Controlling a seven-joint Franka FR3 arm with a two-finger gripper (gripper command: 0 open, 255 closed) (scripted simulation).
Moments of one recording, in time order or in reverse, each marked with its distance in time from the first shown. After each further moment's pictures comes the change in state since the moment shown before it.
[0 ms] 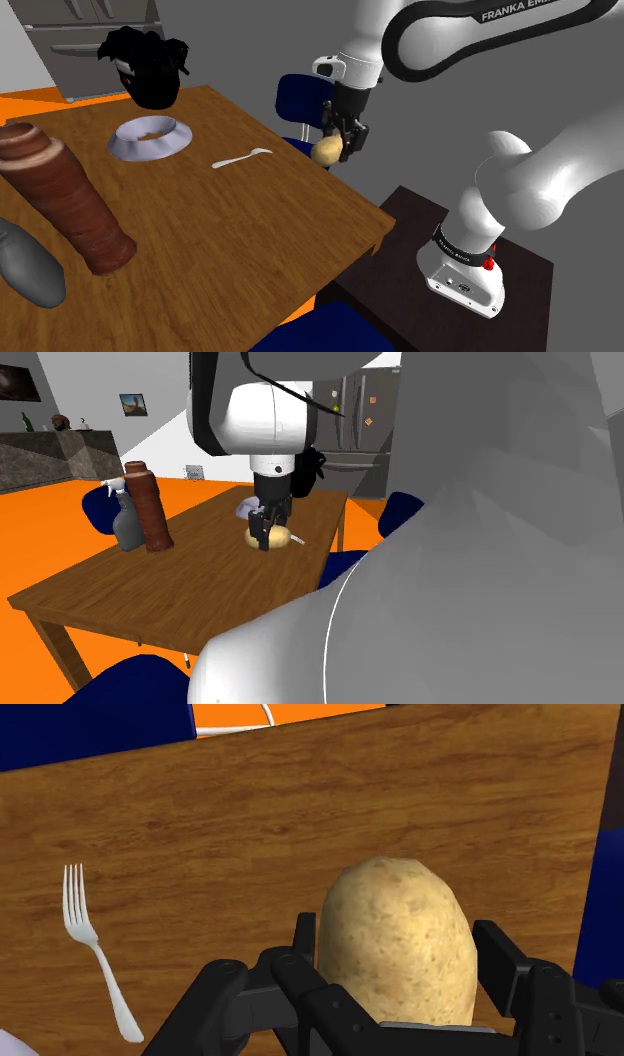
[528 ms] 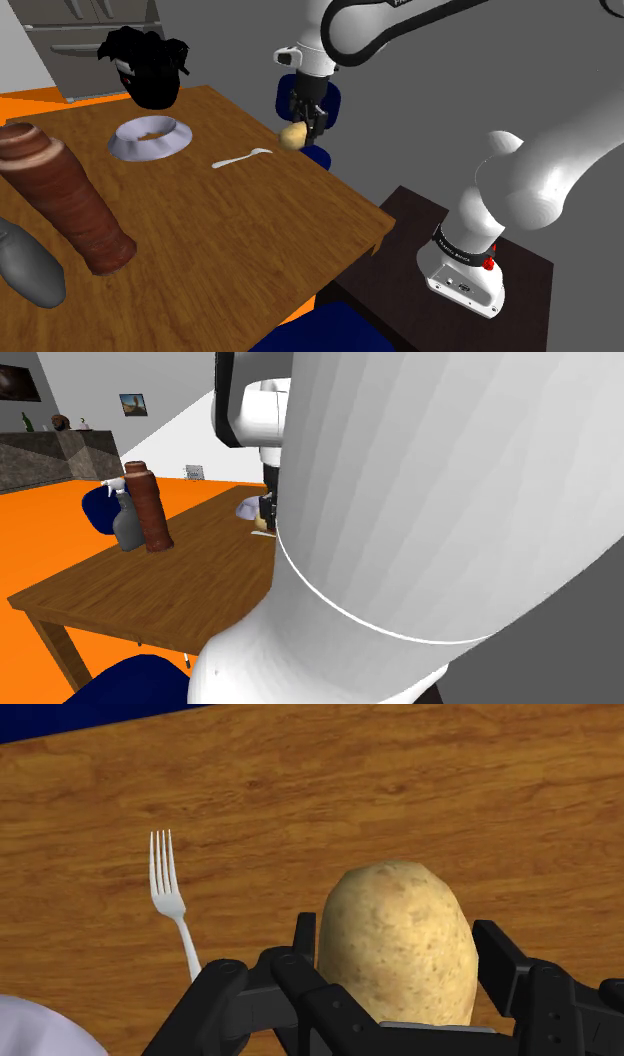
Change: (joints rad) arm -0.007 0.337 -0.056 0.257 0.000 0.076 -0.068
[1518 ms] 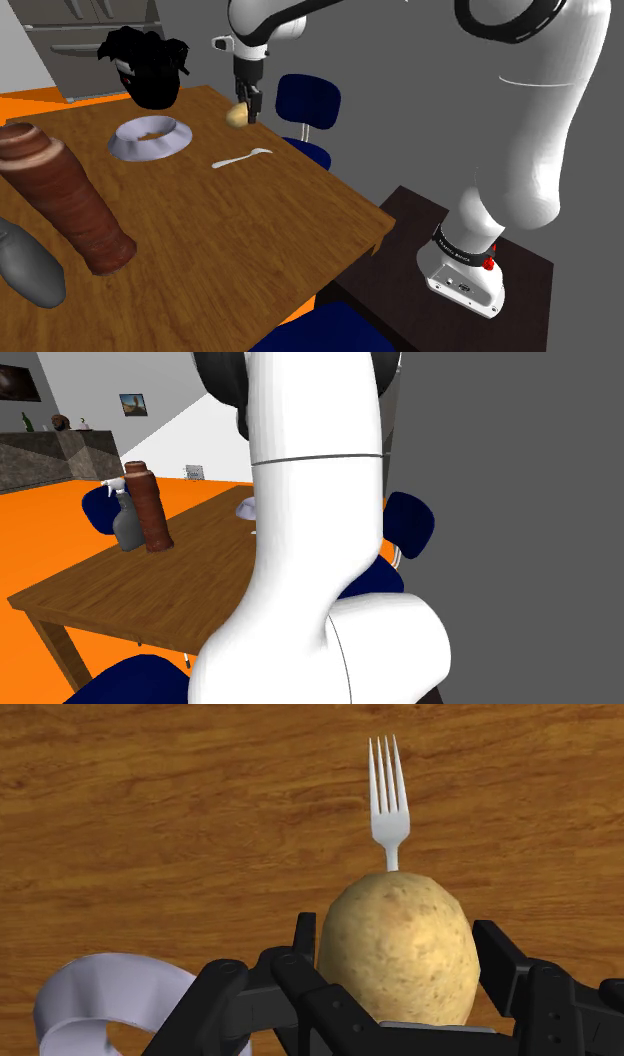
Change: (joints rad) arm -0.030 0.610 -0.053 0.685 0.089 -0.086 -0.119
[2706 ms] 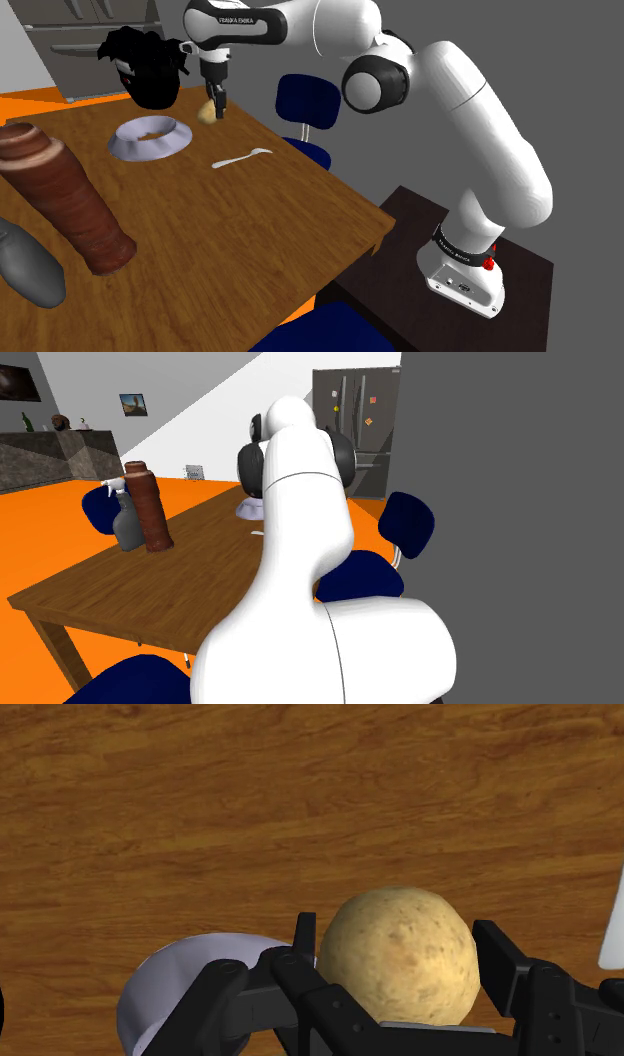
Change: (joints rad) arm -0.103 0.640 0.019 0.932 0.060 -0.296 -0.017
